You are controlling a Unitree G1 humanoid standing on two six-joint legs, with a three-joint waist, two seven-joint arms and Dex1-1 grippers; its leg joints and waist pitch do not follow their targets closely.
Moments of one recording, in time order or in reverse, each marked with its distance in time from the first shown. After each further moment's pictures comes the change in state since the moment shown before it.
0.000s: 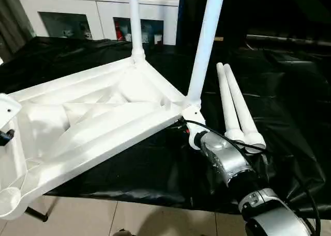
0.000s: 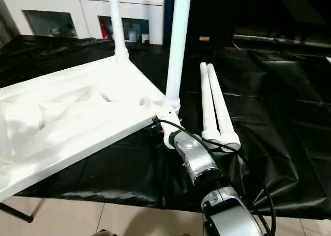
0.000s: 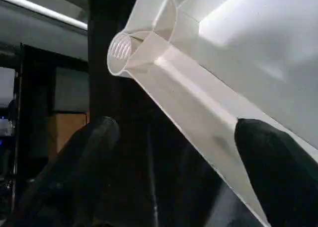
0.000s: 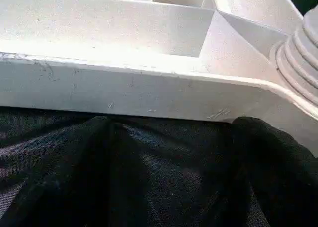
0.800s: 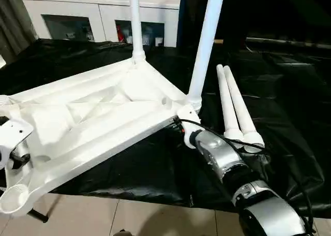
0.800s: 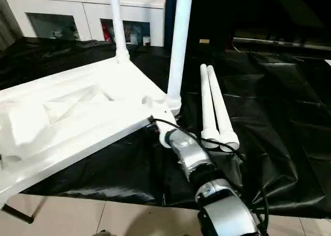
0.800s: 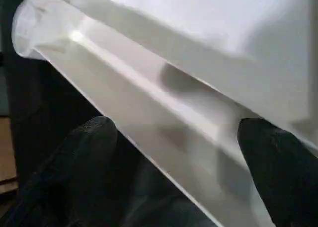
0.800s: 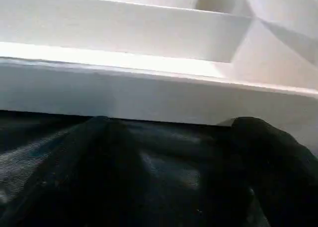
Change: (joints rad) left arm 0.056 -0.018 -0.029 -0.027 -0.076 0.009 -0.116; right arm -0.065 0.034 -0.008 0.148 -0.009 -0.080 -0.002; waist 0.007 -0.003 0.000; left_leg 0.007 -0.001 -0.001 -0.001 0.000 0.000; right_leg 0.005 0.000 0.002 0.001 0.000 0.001
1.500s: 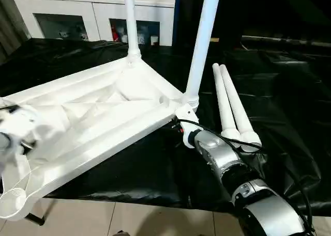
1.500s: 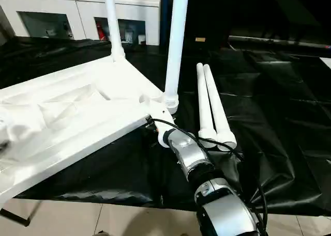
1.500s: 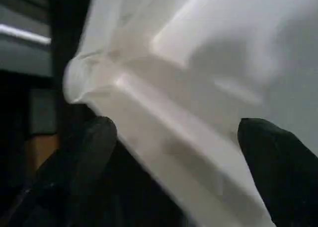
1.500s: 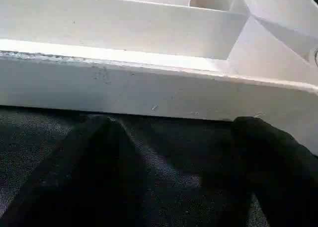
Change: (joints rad) left arm -0.075 -0.013 -0.036 0.093 0.056 -0.094 0.123; right arm -0.009 0.002 0.002 0.019 -0.013 -0.026 0.009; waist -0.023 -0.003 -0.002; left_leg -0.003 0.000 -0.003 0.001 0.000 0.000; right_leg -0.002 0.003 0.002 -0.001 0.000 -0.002
